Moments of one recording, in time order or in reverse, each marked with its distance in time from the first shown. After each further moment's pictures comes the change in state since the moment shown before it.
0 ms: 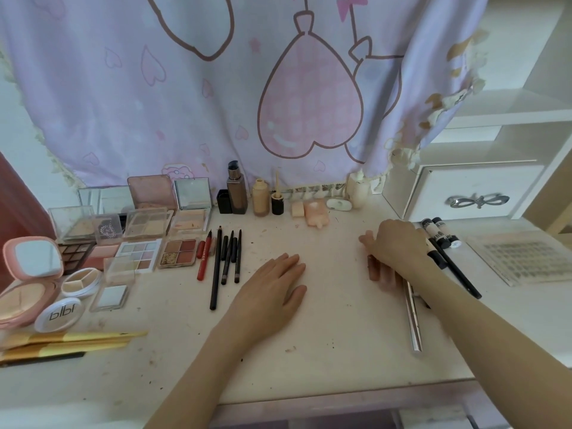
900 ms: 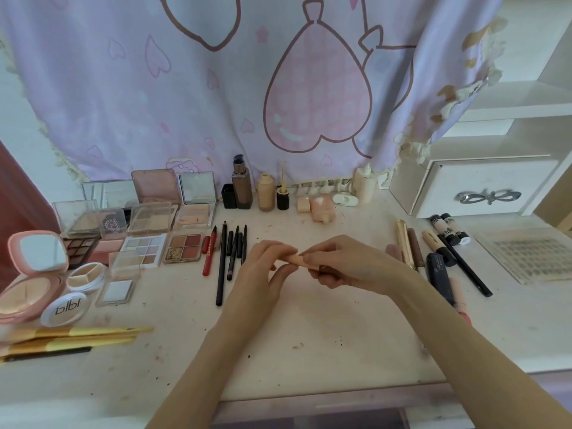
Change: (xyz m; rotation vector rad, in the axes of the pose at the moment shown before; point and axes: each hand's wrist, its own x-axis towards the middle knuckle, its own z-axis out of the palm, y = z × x) left_hand -0.002 -0.010 -0.008 -0.387 0.475 0.053; right_hand -0.059 -0.060 -0.030 1.045 -0.793 -0.243
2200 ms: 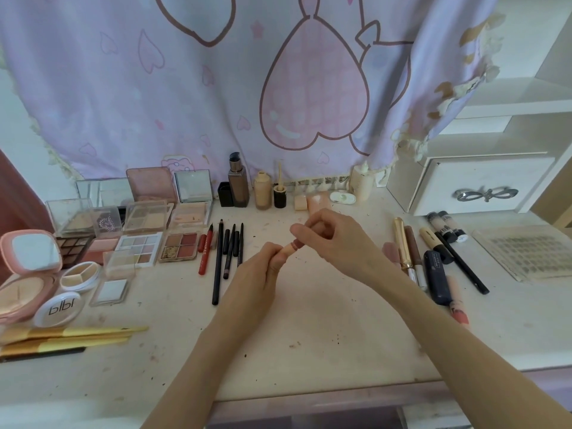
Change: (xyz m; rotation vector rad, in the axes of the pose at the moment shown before) left_hand 0.001 0.017 -0.008 0.012 -0.112 -0.234; right_hand 0.000 -0.006 0.009 -0.227 0.399 -0.349
